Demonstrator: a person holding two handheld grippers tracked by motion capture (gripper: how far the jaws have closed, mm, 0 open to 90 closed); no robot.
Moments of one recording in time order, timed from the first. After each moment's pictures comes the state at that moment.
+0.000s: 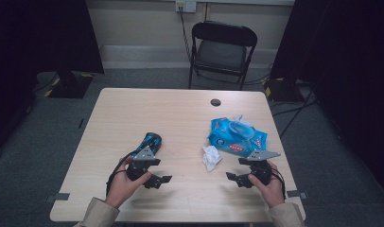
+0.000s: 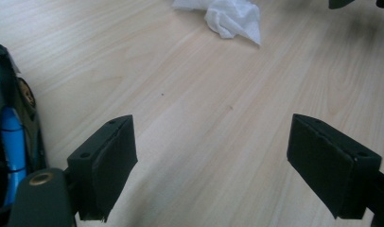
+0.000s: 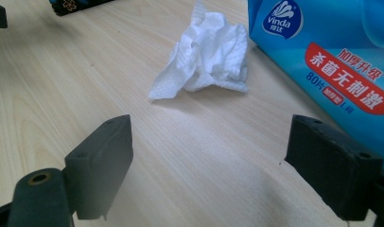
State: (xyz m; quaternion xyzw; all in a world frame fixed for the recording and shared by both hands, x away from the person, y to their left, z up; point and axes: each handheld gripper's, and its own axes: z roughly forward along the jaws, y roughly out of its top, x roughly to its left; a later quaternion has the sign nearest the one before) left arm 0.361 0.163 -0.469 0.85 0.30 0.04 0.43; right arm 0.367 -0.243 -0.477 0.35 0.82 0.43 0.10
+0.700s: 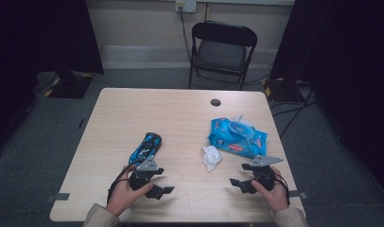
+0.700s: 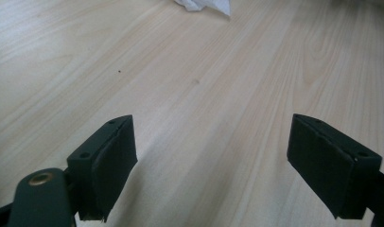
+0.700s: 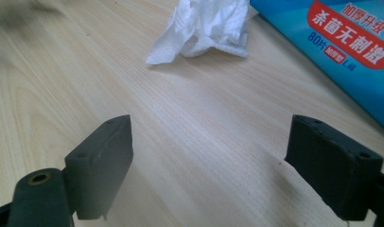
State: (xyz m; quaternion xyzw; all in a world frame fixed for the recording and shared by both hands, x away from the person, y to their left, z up) left arm 0.343 0.156 -0.485 0.86 0.27 0.03 0.42; right arm 0.356 -0.254 -0.488 0.35 0.83 0.41 0.10
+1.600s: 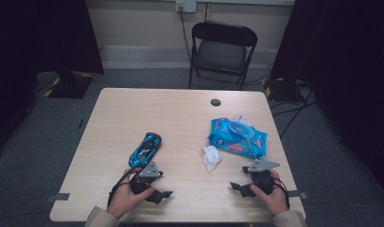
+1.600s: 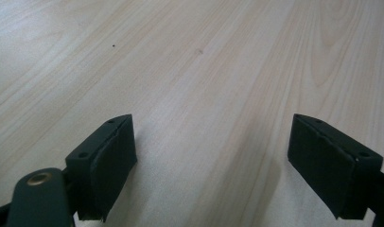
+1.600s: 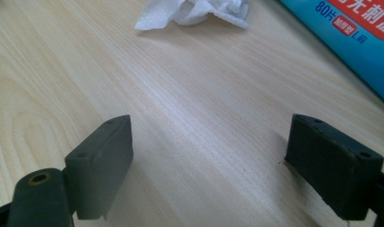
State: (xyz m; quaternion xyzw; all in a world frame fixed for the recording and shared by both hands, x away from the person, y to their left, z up) left arm 0.339 0.156 -0.501 0.88 0.24 0.05 0.40; right arm 0.351 -0.255 -0.504 0.33 0.85 0.39 0.12
